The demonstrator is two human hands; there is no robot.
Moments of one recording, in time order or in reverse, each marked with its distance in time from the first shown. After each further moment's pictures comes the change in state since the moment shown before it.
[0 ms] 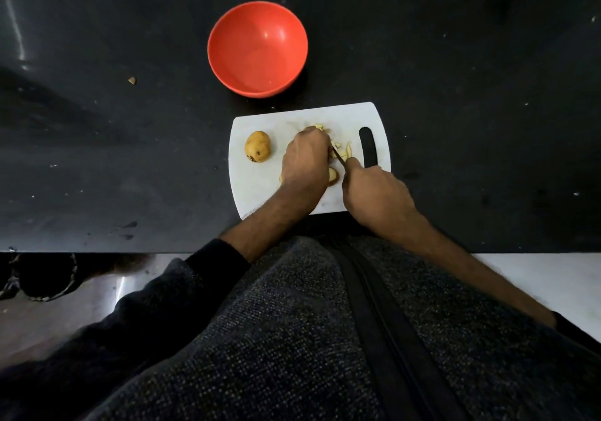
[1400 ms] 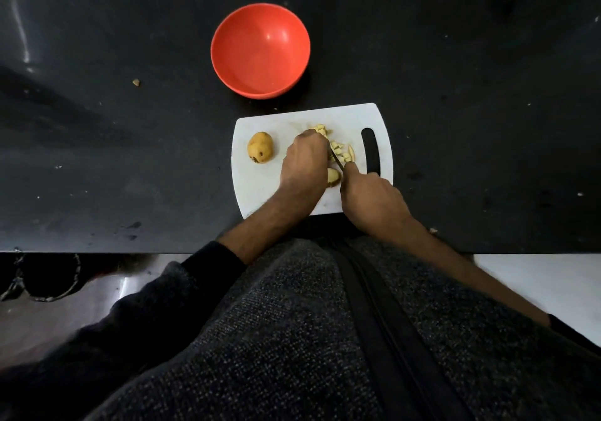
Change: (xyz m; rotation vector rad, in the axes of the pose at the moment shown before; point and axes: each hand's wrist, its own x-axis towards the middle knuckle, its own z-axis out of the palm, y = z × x) left_hand -0.005 -0.003 -0.009 0.021 -0.032 0.021; right_hand -0.001 -0.001 0.014 0.076 -0.013 -0.024
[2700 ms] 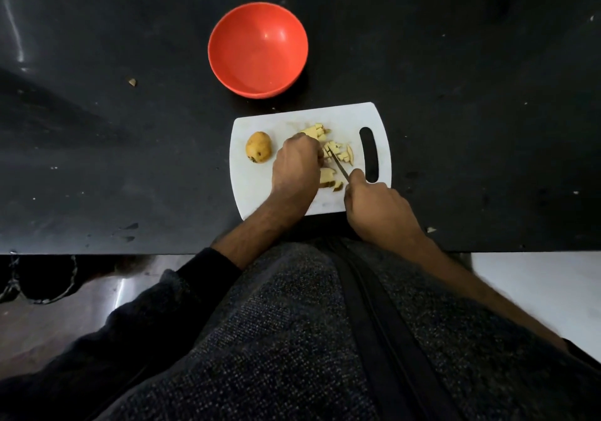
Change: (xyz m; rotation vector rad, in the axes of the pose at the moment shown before) left_hand -0.002 -0.014 0.007 -0.072 0.068 -0.038; right_hand -0.021 0.004 -0.001 0.032 0.024 0.006
